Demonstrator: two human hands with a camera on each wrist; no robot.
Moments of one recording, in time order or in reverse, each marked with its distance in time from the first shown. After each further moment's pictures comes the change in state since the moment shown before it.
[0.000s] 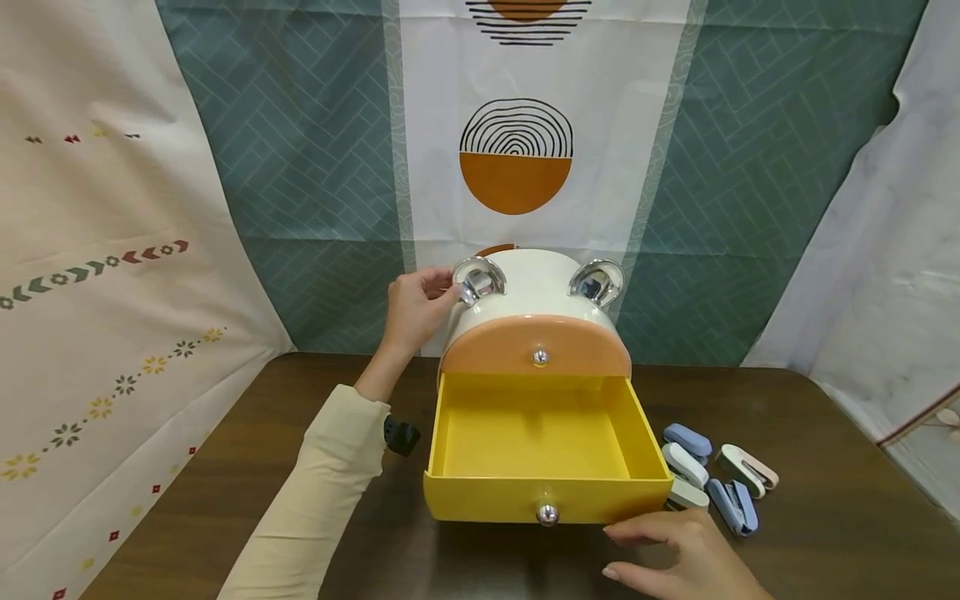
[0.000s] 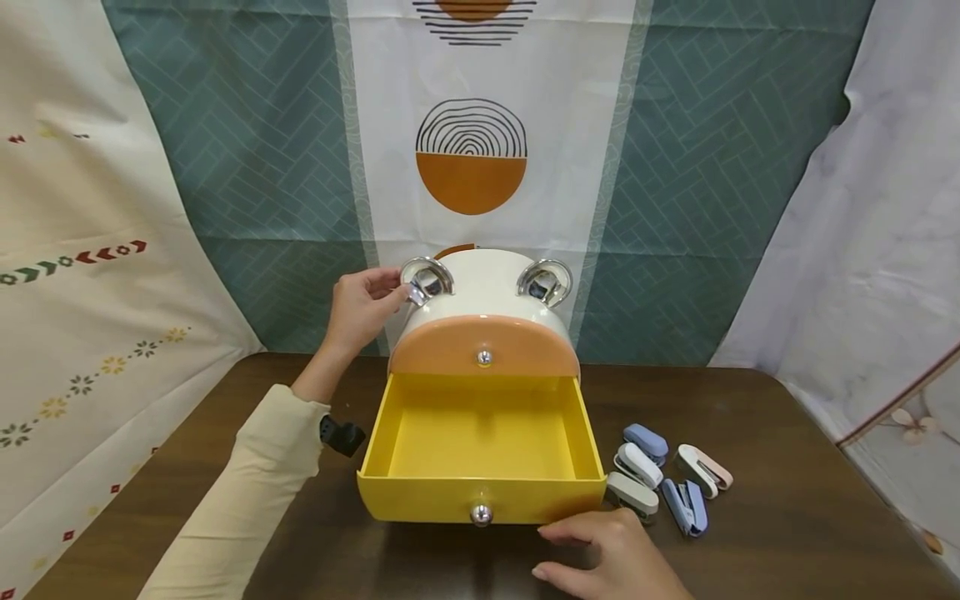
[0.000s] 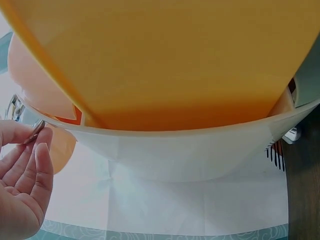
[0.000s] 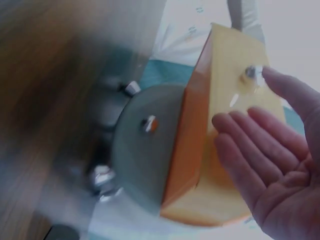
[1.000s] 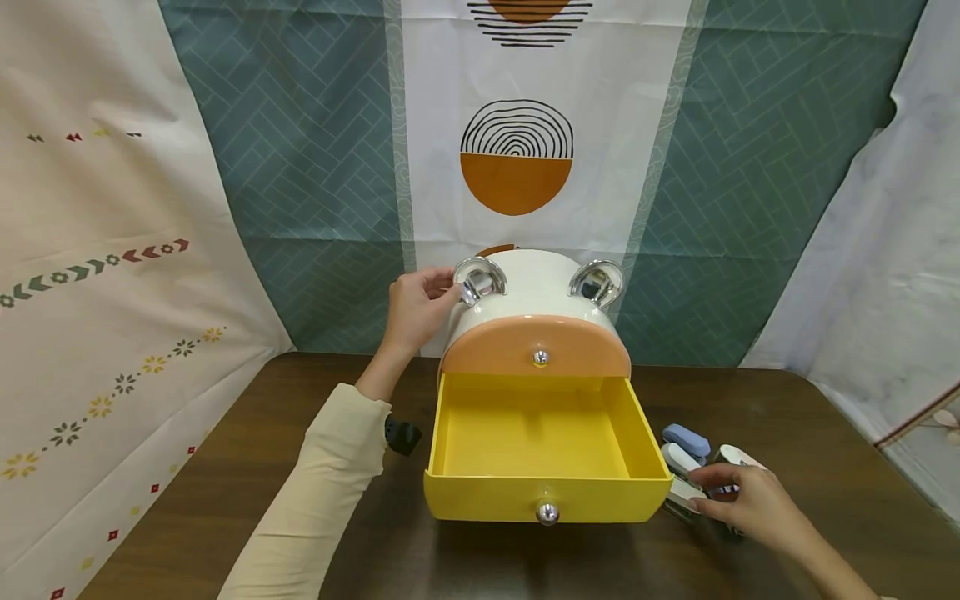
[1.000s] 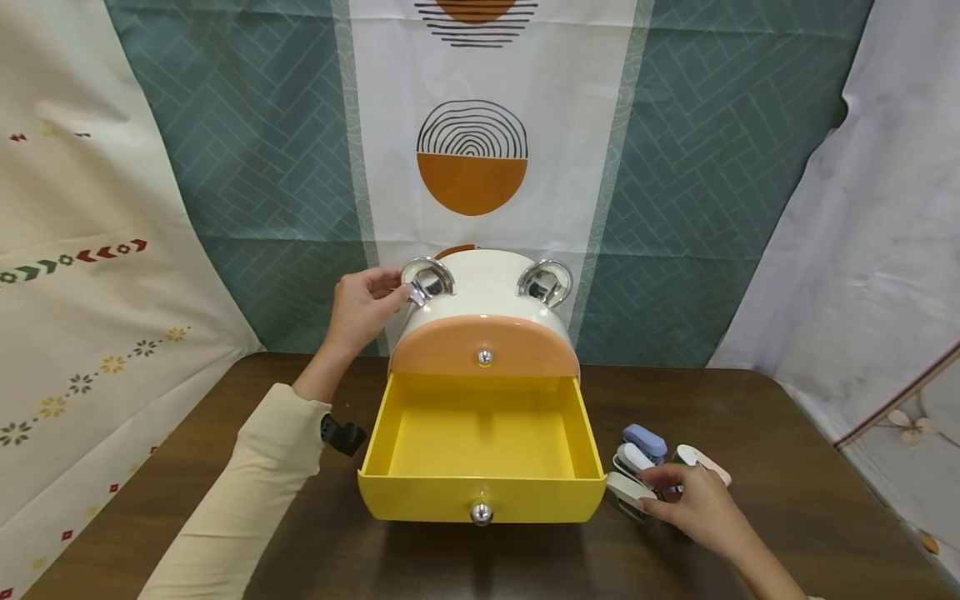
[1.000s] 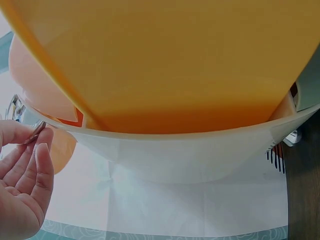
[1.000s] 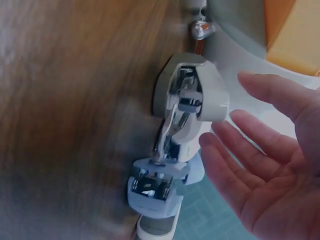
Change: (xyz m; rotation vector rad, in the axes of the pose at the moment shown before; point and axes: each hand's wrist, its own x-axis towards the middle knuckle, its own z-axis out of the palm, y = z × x) left_hand 0.000 0.000 0.000 0.009 -0.001 0.012; right_hand -0.030 0.098 -0.061 -0.263 0.001 0.490
